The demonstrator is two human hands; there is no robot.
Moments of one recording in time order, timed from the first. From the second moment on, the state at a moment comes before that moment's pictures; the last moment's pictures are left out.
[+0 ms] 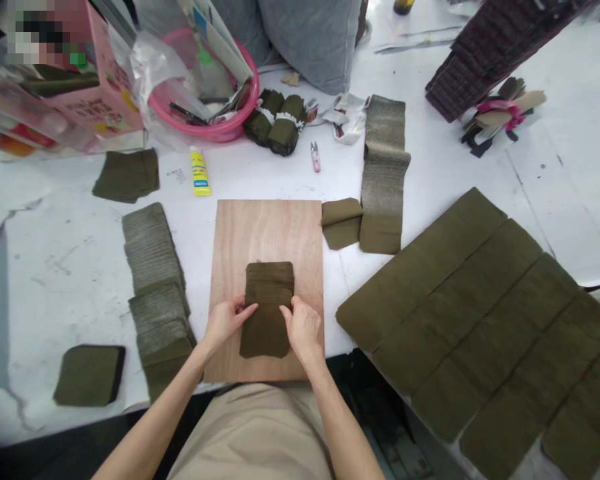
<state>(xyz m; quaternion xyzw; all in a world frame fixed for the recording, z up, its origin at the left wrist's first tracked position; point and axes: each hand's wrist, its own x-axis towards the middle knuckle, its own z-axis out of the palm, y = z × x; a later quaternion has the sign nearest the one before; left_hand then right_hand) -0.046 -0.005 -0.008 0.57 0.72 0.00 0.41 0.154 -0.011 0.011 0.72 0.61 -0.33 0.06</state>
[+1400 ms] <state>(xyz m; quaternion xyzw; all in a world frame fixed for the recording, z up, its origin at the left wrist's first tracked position) -0.042 0.006 -0.002 0.69 0.66 0.08 0.28 0.167 0.012 -0.009 0.70 0.60 -0.36 -0.13</state>
